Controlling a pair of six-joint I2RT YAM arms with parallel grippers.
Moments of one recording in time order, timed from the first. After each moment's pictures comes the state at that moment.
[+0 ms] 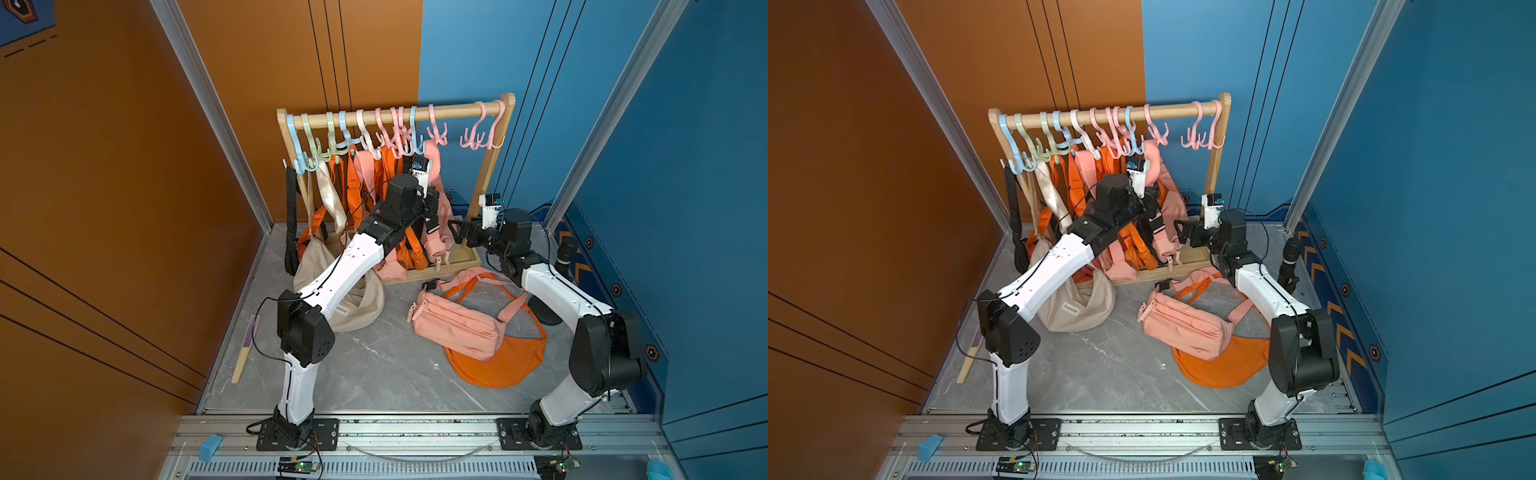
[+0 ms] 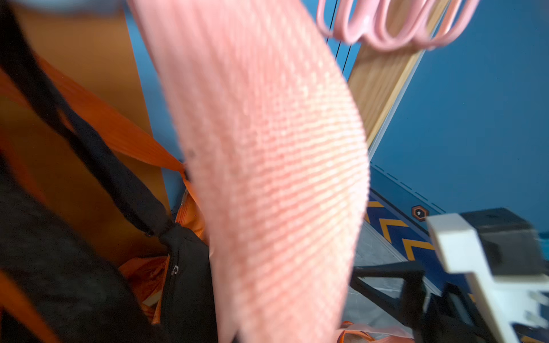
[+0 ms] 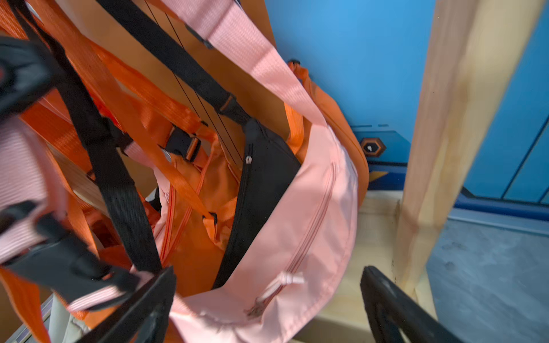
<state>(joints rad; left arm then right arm) -0.59 1.97 2.08 -0.23 -0.04 -0.17 0.21 1.67 1.29 0.18 -0.35 0.25</state>
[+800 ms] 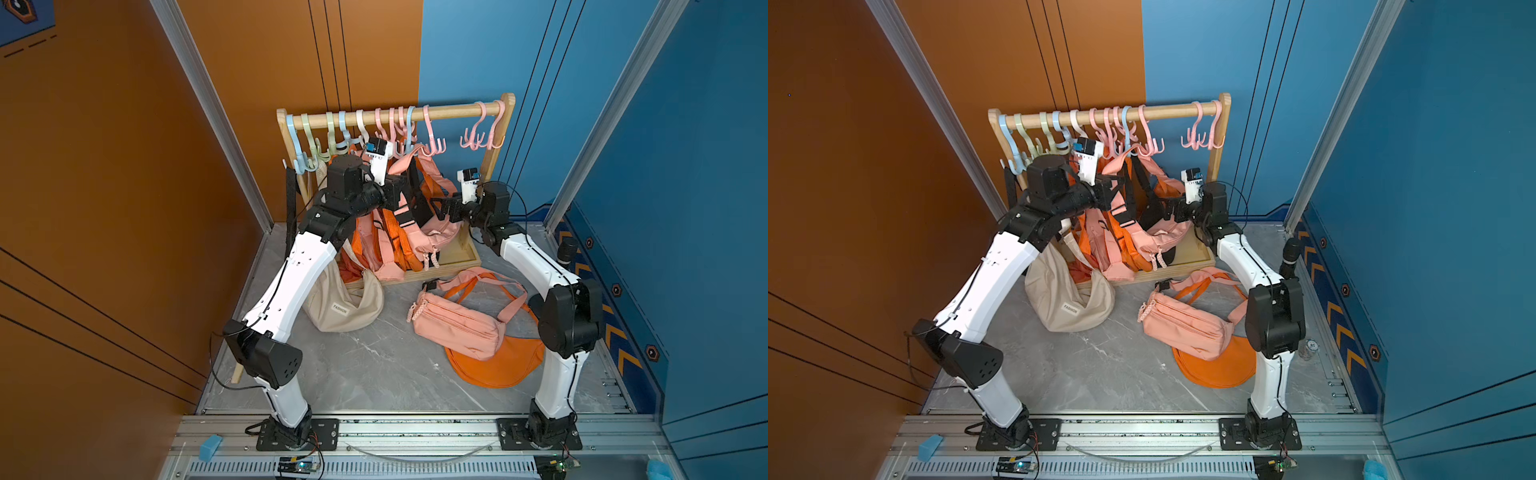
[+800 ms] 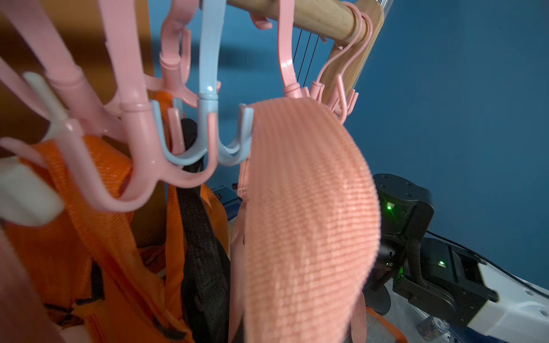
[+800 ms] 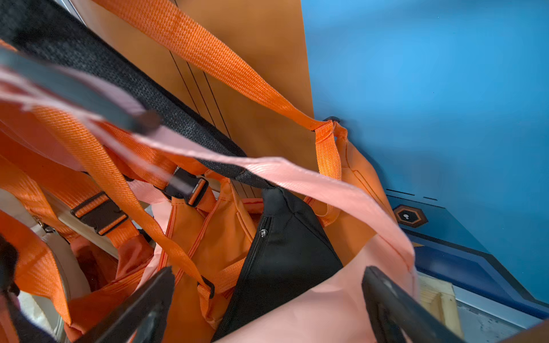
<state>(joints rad) -0.42 1.74 2.03 -0.42 0.30 -0.21 0.25 1.96 1.73 0.04 -0.38 0.16</state>
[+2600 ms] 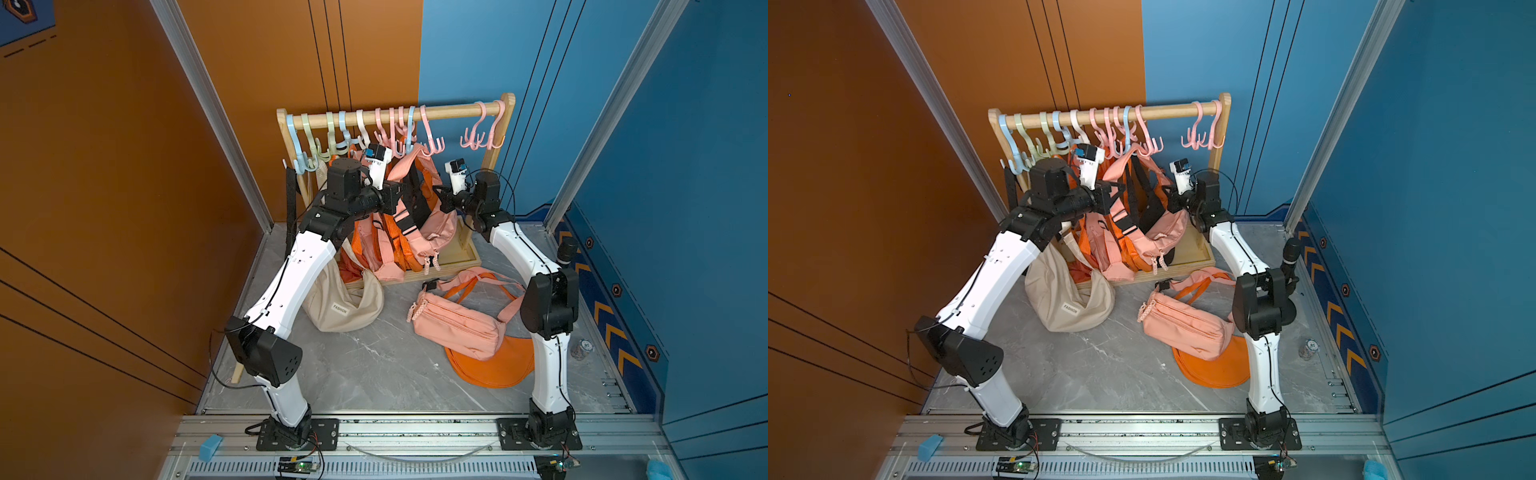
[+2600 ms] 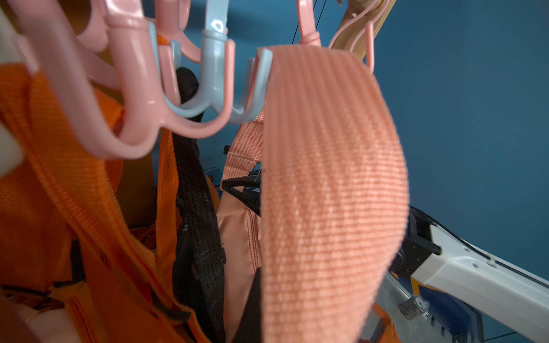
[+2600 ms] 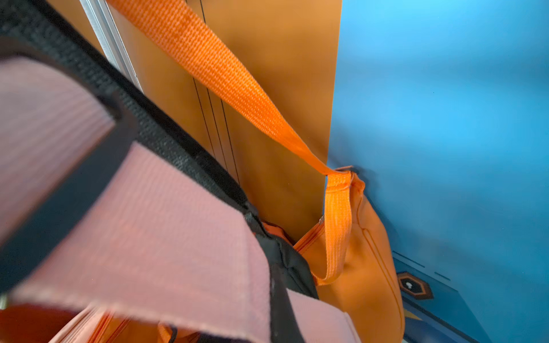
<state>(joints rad) -0.40 1.76 2.00 -0.44 0.37 -0.24 0.25 2.17 2.01 0.01 -0.45 0.01</state>
